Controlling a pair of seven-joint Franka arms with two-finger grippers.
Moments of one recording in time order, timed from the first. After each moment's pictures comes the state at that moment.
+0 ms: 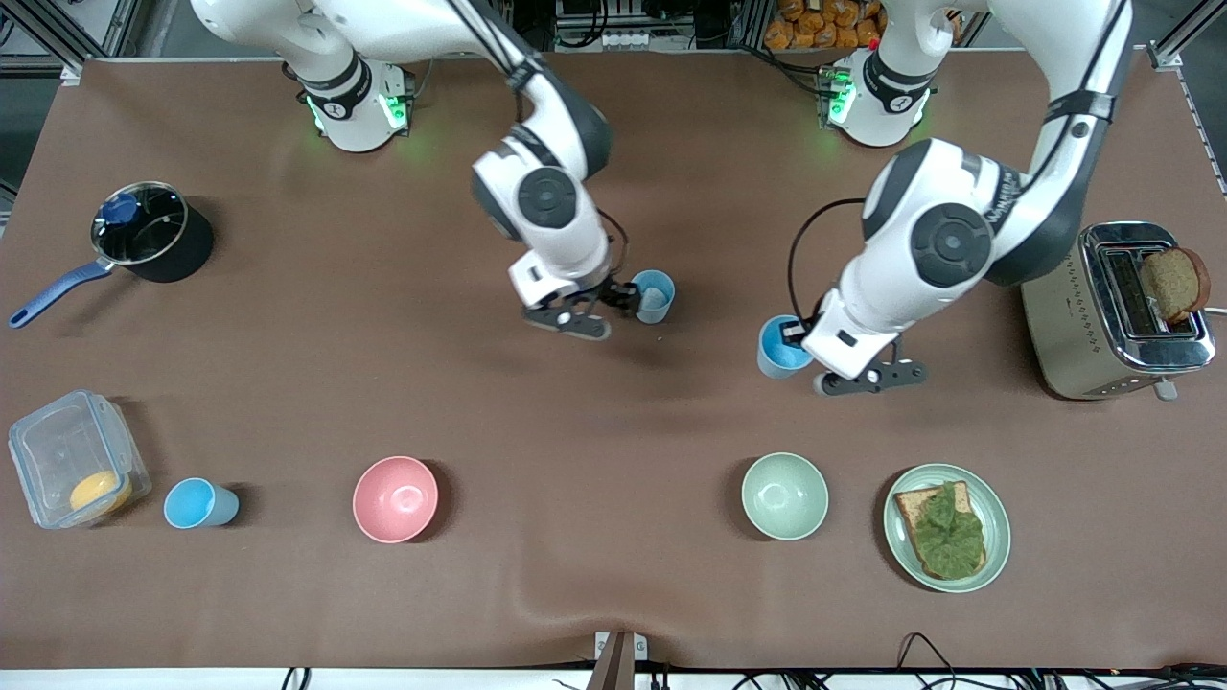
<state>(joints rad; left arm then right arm) -0.13 0.33 -0.34 -1.70 0.01 1.94 -0.61 0.69 0.48 0.03 -1.67 0.15 2.16 0.91</state>
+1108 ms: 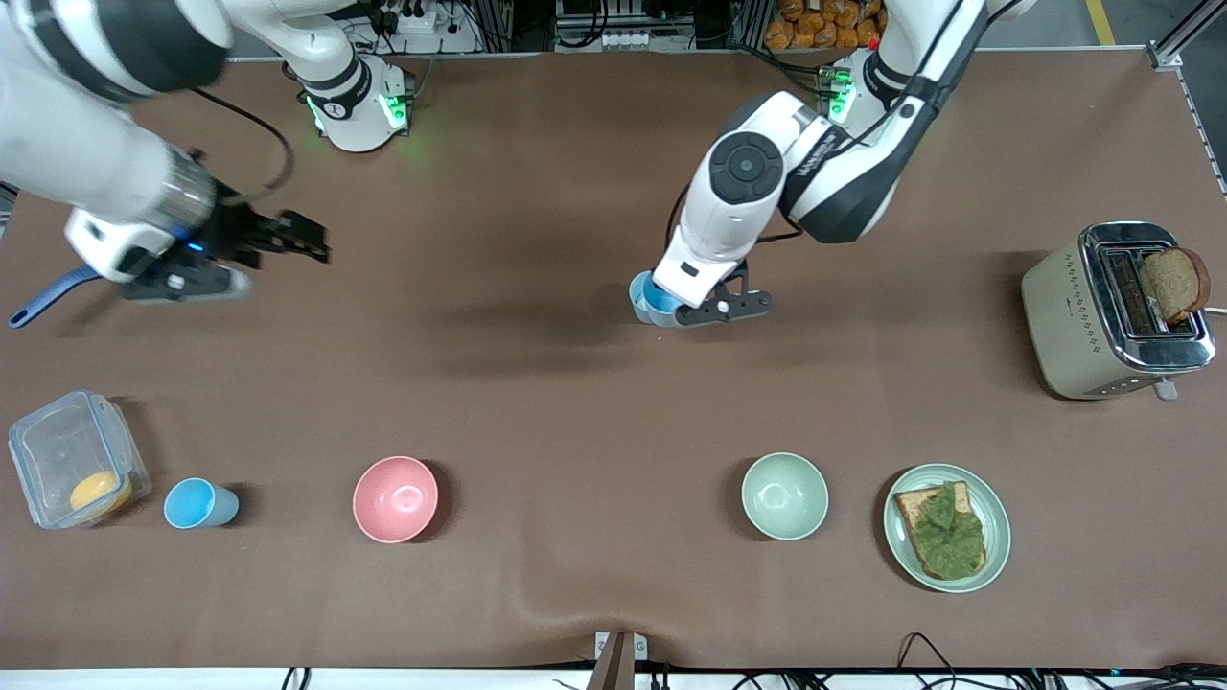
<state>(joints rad) -0.40 0.35 -0.34 -1.79 0.01 2.10 -0.90 0.12 -0.06 0.02 -1.82 0.15 1.64 0.11</state>
